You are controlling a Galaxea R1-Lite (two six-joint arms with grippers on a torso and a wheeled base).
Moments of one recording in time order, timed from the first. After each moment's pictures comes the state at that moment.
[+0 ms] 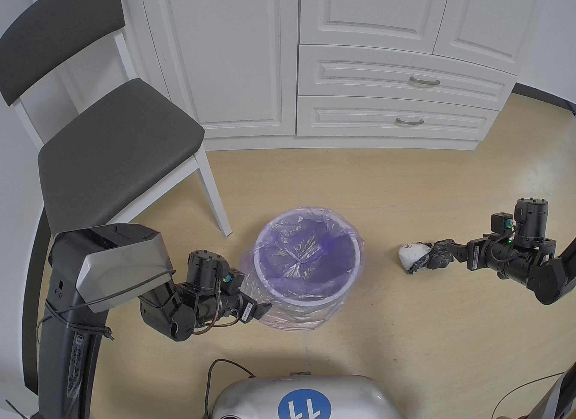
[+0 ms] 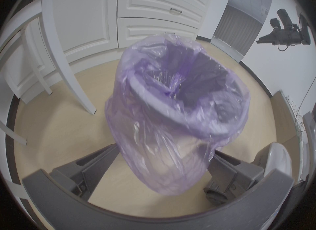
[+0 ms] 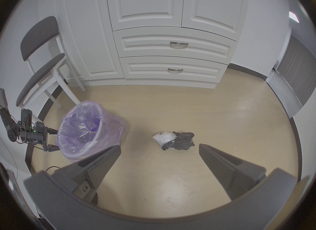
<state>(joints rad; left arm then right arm) -0.41 2.51 -0.95 -0.93 -0.14 0.19 0.05 1.81 -0.52 -0.87 -0.02 -0.06</state>
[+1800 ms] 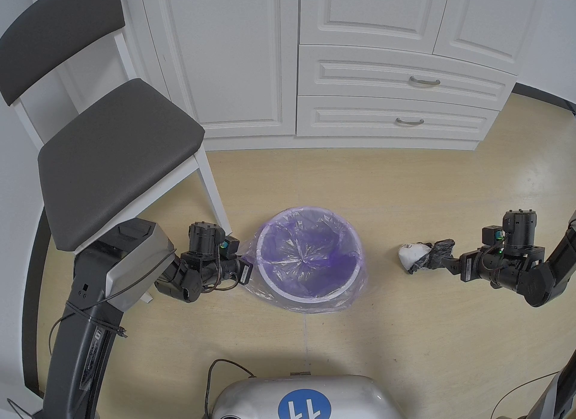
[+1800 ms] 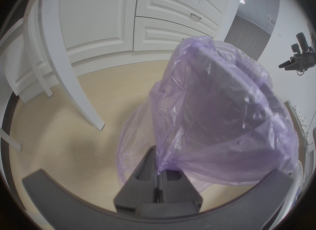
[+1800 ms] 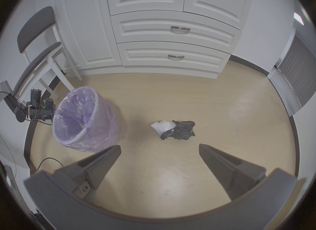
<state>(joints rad) -0.30 2.72 -1.49 -0.70 -0.23 0.18 0.04 1.92 -0.53 -0.88 -0.02 -0.08</state>
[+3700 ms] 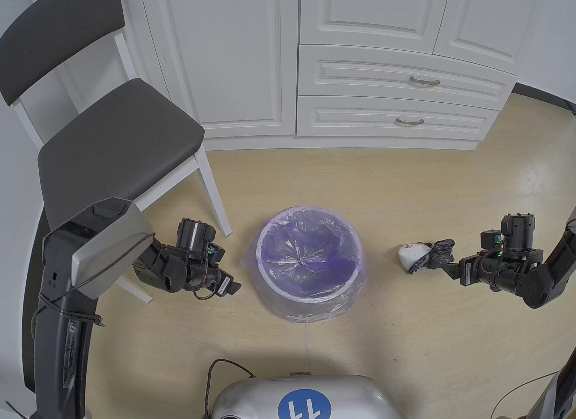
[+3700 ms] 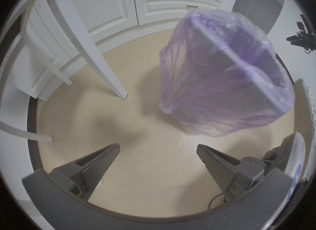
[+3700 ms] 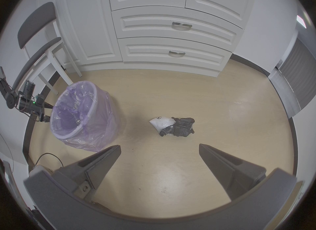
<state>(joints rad) -0.28 2.54 -1.33 -0.41 -0.02 0.32 0.03 1.94 -0.52 -0.88 -0.02 -0.11</state>
